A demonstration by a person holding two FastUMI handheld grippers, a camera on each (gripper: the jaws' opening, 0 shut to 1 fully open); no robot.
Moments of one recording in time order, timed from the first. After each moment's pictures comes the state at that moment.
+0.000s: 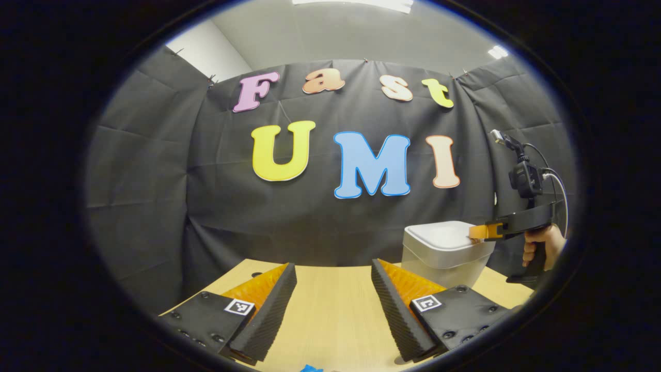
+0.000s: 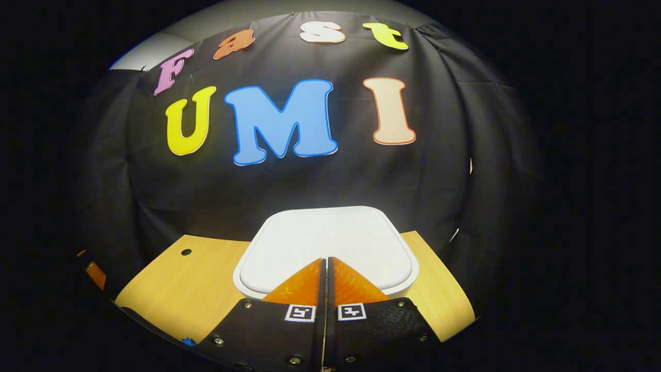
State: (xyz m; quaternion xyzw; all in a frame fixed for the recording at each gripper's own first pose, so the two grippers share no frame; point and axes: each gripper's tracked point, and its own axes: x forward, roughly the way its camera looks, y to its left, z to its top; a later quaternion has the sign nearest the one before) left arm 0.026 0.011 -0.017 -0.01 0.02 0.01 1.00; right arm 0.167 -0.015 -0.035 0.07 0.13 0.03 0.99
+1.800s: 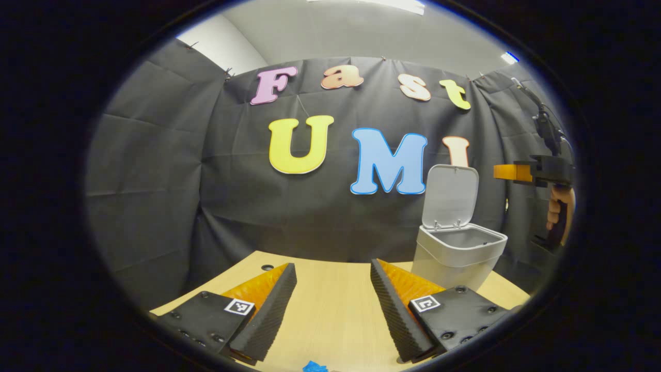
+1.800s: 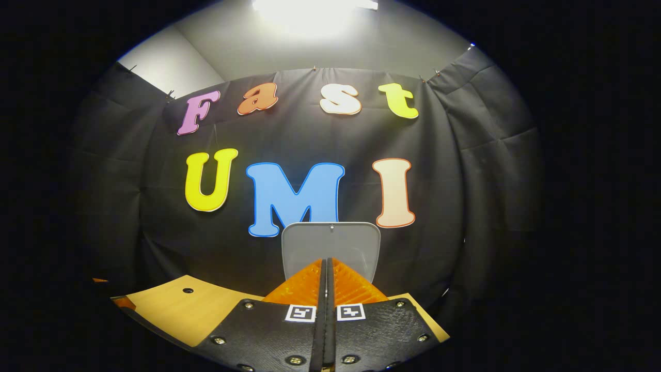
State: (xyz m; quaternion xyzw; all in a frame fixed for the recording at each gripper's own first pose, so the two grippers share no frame) left arm 0.022 0.040 -0.028 -0.04 0.03 0.04 1.00; right arm 0.129 -0.021 0.099 0.05 -0.08 0.02 1.00
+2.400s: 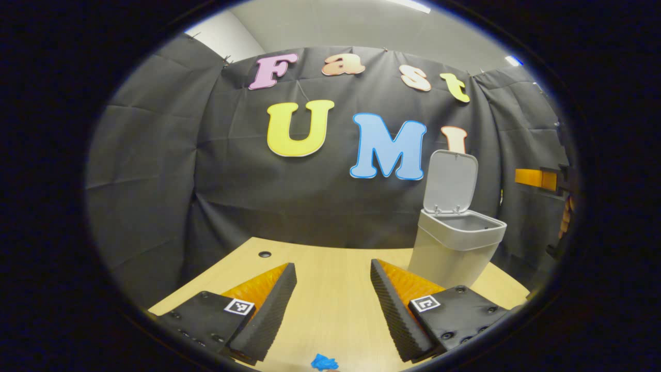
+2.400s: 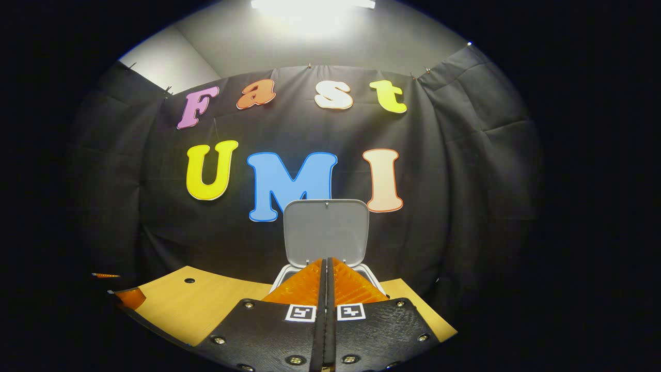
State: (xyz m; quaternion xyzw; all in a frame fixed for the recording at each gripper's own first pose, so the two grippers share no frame) left arm 0.015 0.070 -0.067 -0.05 0.07 0.02 1.00; right arm 0.073 -0.017 0.065 0.05 -0.07 0.00 1.00
